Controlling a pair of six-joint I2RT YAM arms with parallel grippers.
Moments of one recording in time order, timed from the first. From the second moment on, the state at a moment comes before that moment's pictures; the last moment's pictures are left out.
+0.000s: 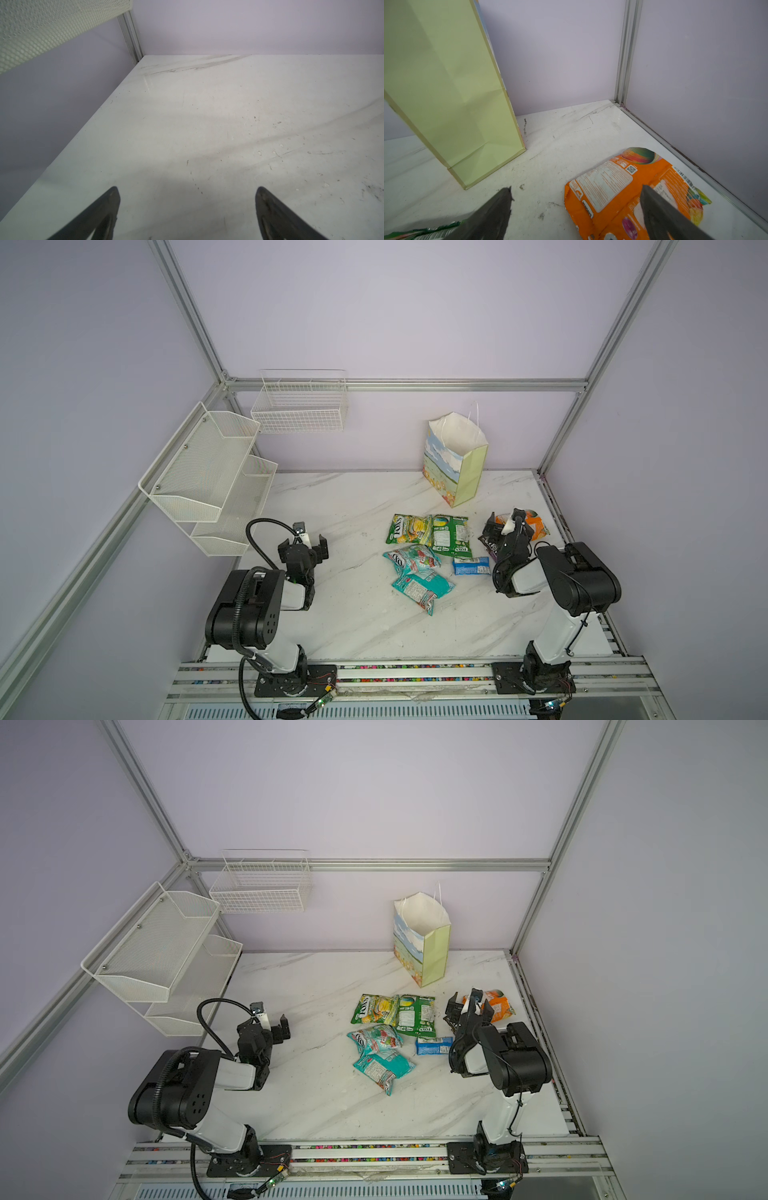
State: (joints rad) left arm -0.01 1.59 0.33 0.95 -0.27 0.01; right arm 0.16 1.81 0.45 1.29 0.42 0.08
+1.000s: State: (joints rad) left arm 0.01 1.59 0.33 0.94 -0.25 0.01; right arm 0.16 1.80 0.44 1.29 0.41 0.07
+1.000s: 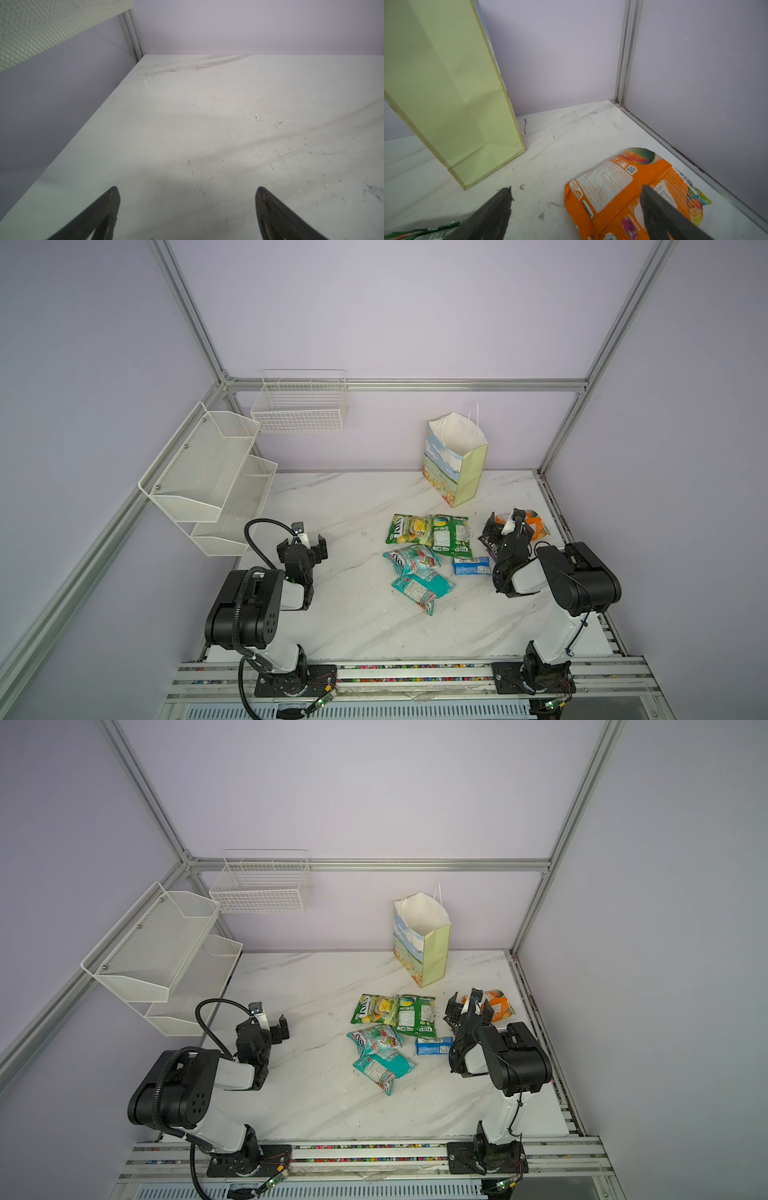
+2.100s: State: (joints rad) left arm -0.29 0.86 0.79 -0.26 -0.22 -0.21; right arm 0.13 1.22 0.83 0.20 0.20 0.56
